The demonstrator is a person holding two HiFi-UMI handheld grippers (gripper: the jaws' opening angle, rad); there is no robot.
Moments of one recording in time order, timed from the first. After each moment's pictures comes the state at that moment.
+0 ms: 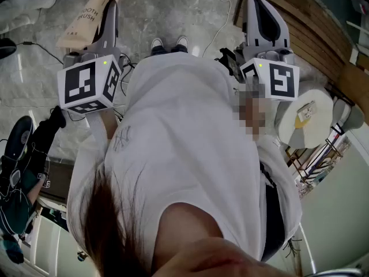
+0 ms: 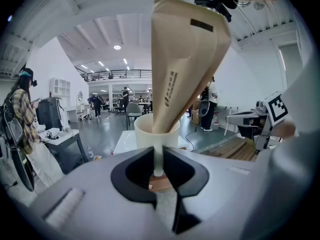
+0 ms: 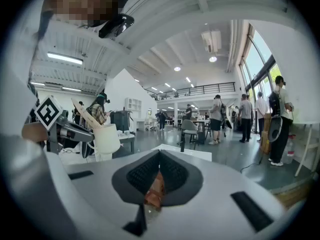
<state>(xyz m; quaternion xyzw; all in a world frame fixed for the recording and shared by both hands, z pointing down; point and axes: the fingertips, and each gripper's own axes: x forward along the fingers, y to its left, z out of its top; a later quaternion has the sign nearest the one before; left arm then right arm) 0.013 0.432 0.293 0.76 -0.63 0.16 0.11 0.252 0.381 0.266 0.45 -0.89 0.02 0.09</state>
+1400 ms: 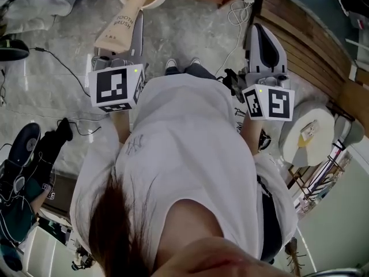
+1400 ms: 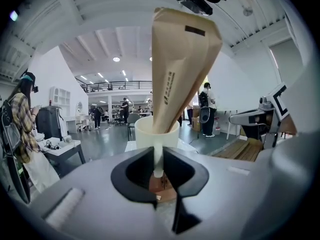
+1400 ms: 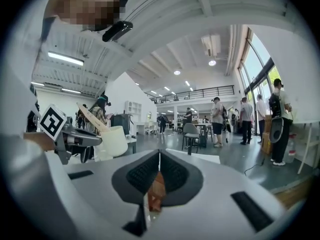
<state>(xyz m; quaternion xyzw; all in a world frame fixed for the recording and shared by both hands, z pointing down) -0.048 0.429 0.285 0.77 -0.63 0.12 0.05 0.179 0.406 0.256 0.45 -0.89 0.01 0.07</state>
